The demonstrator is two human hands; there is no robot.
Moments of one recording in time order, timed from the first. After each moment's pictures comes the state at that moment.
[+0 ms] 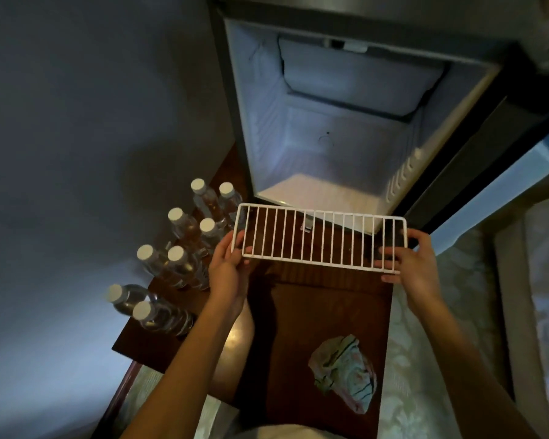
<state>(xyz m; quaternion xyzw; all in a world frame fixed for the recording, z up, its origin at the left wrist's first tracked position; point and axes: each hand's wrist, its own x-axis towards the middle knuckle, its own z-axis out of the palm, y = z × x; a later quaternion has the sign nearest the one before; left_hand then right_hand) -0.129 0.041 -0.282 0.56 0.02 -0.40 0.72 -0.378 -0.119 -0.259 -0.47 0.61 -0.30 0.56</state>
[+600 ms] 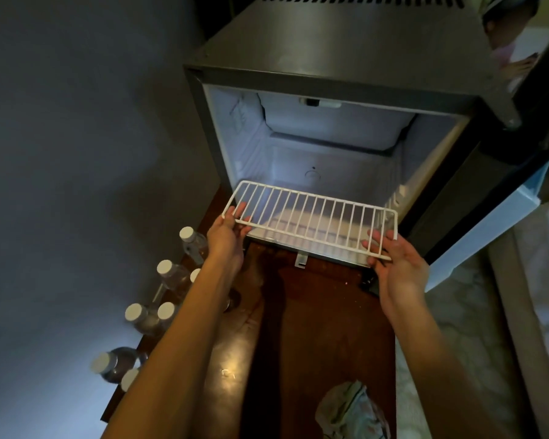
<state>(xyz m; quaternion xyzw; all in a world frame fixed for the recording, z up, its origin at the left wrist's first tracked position) -0.058 -0.092 -0.234 0.53 0.00 -0.42 0.73 -0.324 -0.142 -0.223 -0.26 0.53 -0.51 0.62</state>
